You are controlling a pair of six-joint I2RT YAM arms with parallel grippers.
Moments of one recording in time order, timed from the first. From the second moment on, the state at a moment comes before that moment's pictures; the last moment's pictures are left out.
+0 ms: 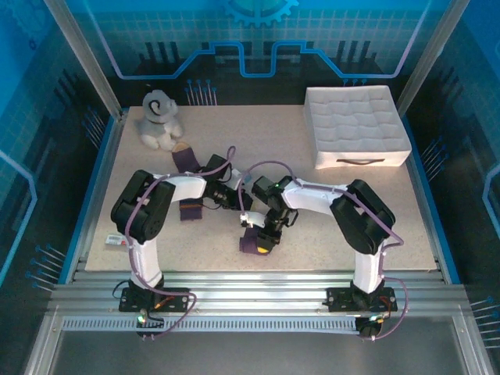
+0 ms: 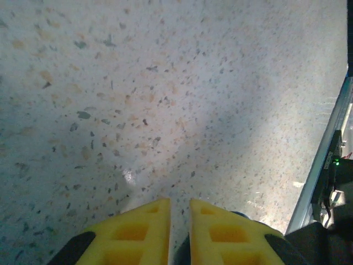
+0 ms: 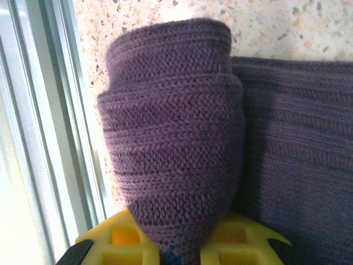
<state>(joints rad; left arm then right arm) -0.39 1.90 1.03 -0.25 0.78 -0.23 0.76 1.91 1.20 -0.92 -0.56 -0.50</state>
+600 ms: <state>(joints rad) -0.37 1.32 0.88 -0.41 0.45 0.05 0.69 2.08 1.37 -1.12 -0.64 -0.44</state>
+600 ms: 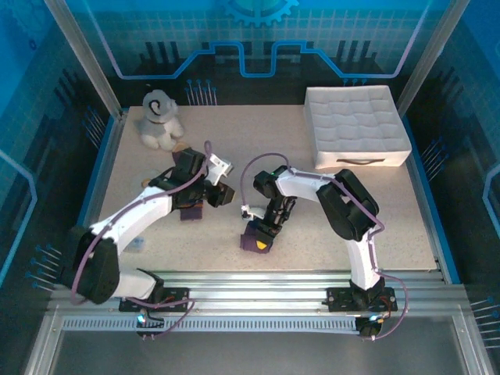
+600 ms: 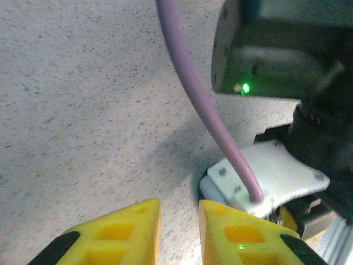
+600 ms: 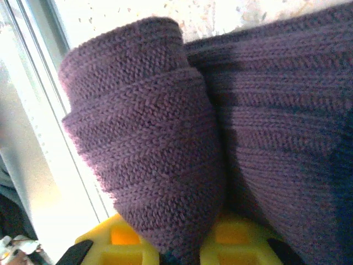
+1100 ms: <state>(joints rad) -0.85 1.08 0.59 -0.35 0.15 0.47 0.69 2.15 1.45 -1.22 -0.64 -0.42</state>
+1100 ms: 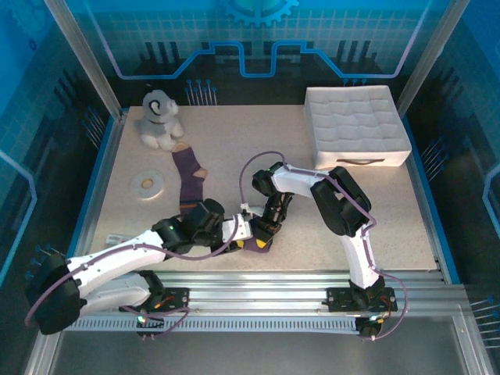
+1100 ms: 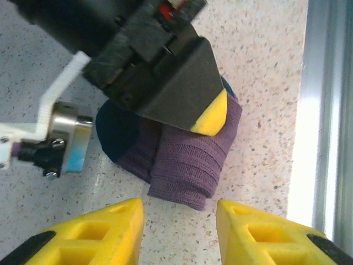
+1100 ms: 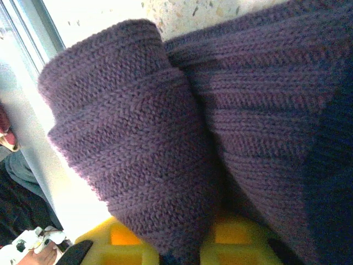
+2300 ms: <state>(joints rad) -1.02 1.51 0.67 -0.10 -0.14 0.61 0.62 2.11 1.42 -1.21 -0.61 -0.42</state>
